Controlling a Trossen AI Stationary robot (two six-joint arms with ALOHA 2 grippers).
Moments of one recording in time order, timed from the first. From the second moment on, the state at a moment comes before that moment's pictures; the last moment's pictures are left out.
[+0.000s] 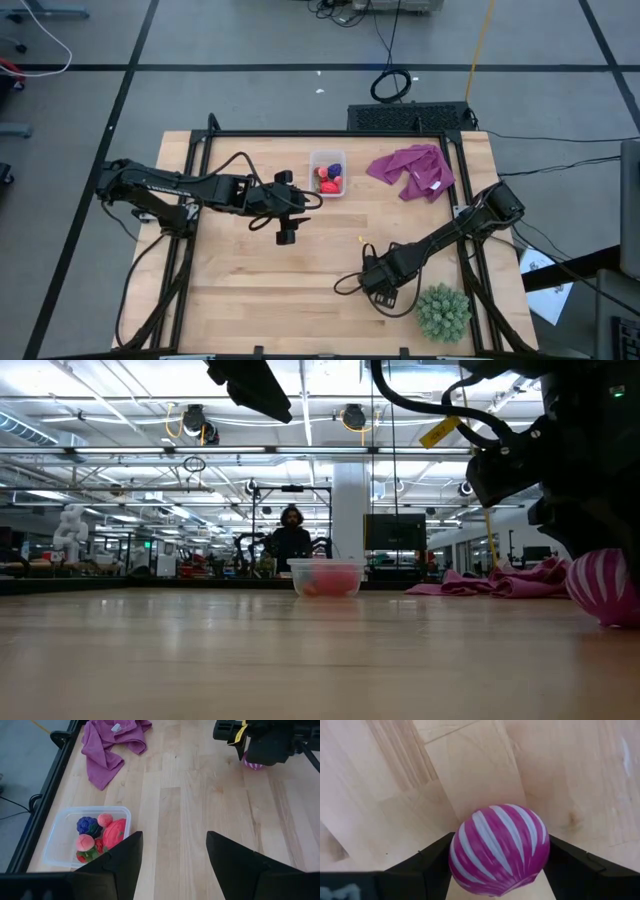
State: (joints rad) left arm -0.11 1.43 1.23 -0.55 -0.24 0.03; right arm 0.48 1.82 1.11 -0.86 -0.08 0.84
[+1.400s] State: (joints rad) left arm -0.01 1.07 1.23 -0.69 -0.45 0.10; right arm 0.20 1.54 1.11 -0.68 -0.08 0.49
